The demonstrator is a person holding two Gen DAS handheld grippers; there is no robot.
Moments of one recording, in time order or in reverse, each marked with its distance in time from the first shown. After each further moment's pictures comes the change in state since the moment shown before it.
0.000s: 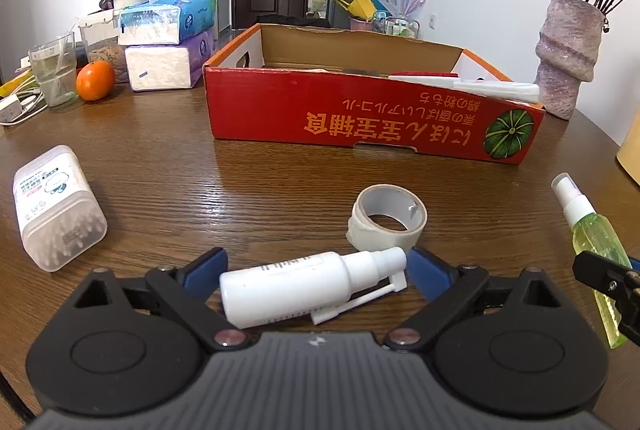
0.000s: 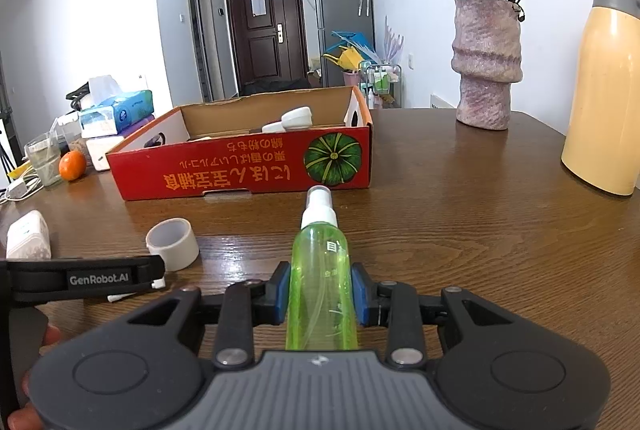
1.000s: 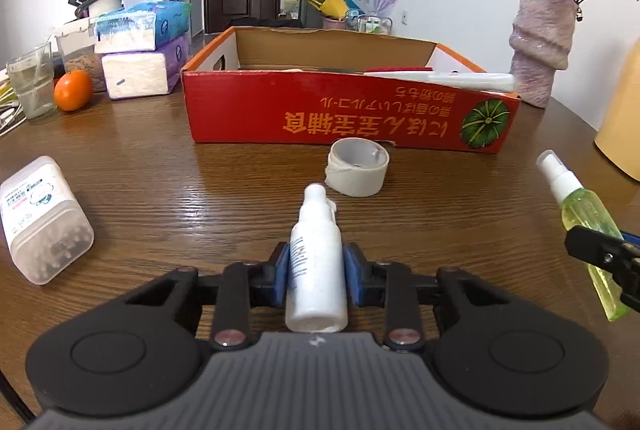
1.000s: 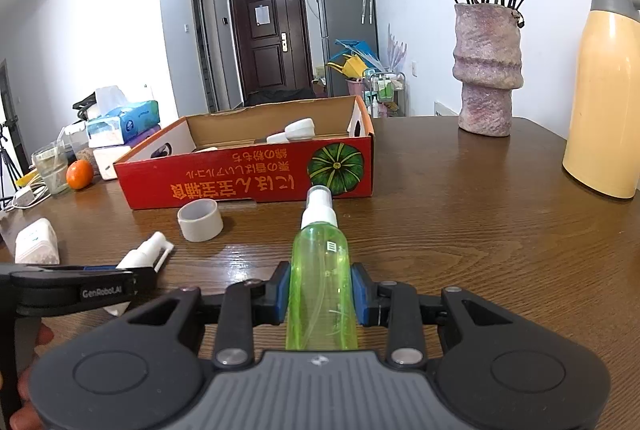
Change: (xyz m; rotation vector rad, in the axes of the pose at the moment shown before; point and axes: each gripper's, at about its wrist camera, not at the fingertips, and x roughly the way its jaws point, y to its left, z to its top) left arm -0.003 0.003 -0.003 0.056 -0.003 -0.073; right arm -0.007 -0.003 0.001 0.007 -0.026 0.019
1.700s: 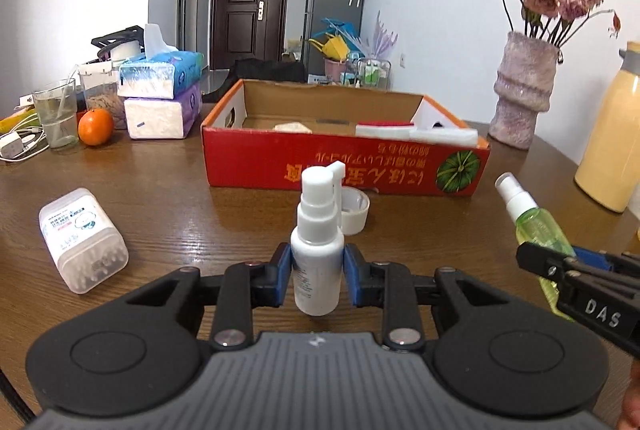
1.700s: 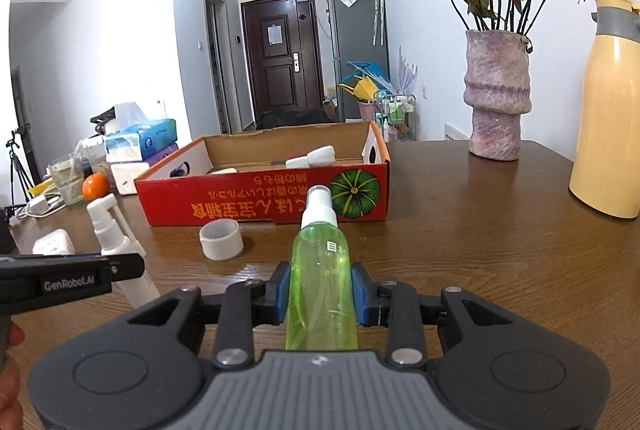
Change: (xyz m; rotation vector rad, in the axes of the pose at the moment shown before) left arm -0.056 -0.004 0.005 -0.030 -0.130 -0.004; right arm -0.015 0.010 0.004 -0.017 -0.072 0.031
